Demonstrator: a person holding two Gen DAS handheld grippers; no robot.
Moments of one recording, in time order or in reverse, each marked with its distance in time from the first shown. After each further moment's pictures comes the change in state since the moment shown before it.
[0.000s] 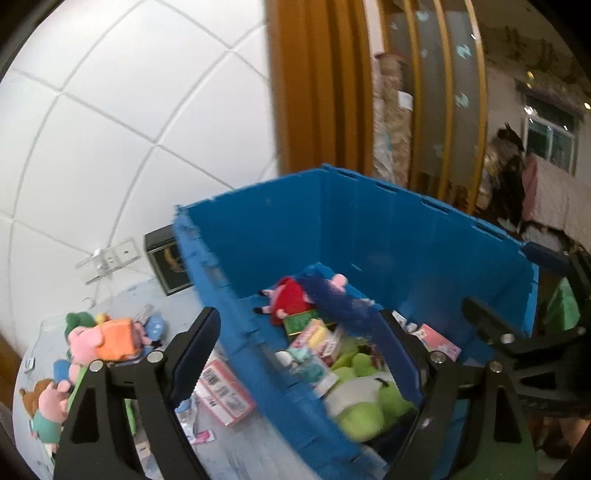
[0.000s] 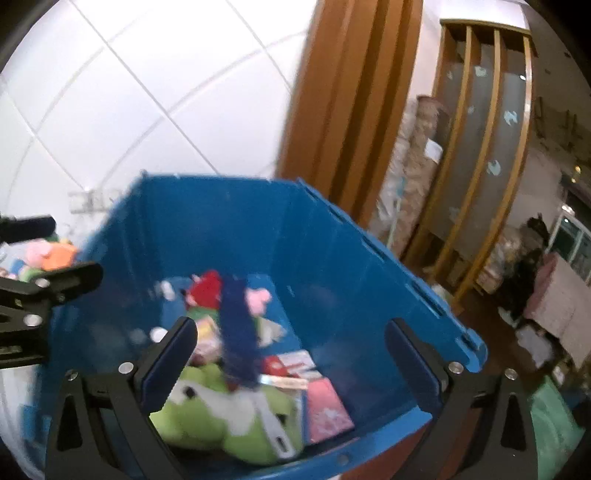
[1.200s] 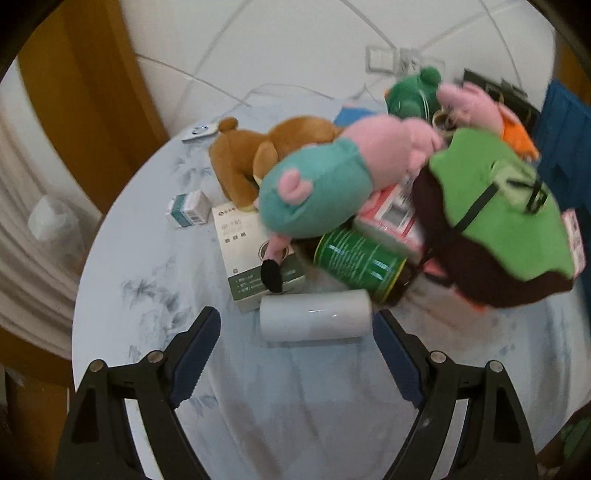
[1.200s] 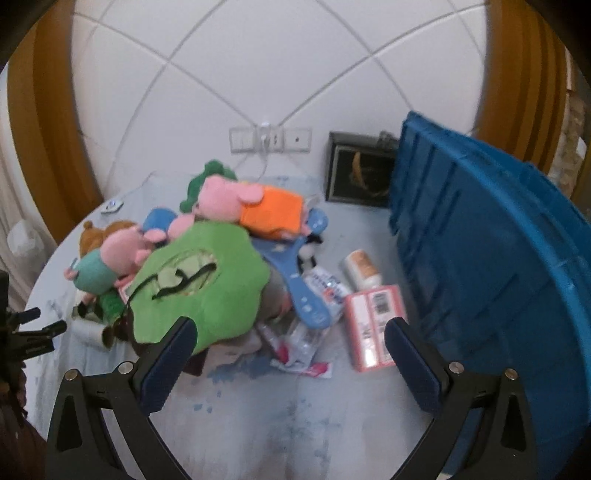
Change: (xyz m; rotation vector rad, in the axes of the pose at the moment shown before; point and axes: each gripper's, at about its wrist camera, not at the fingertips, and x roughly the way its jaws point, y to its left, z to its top) left arm -0.068 0.480 -0.327 -0.412 0.457 0.483; right arm 0.031 0.368 -0.014 -0.107 0.222 0.431
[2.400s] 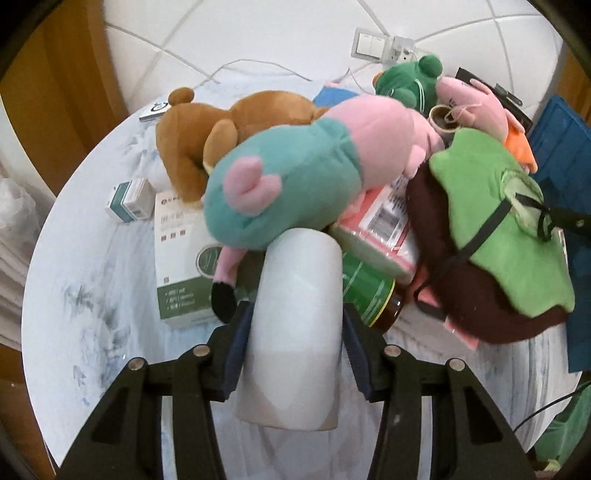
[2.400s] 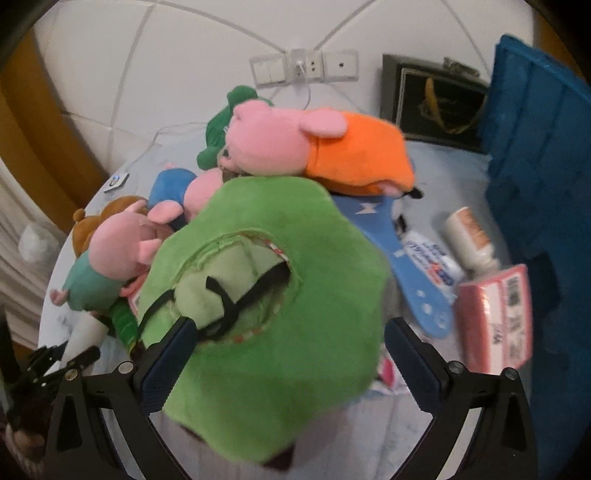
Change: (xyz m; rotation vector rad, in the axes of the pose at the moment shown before) left arm 0.052 -0.010 0.029 -0.061 0.055 -0.166; right arm 0.145 0.067 0.027 0.095 0.239 0.140
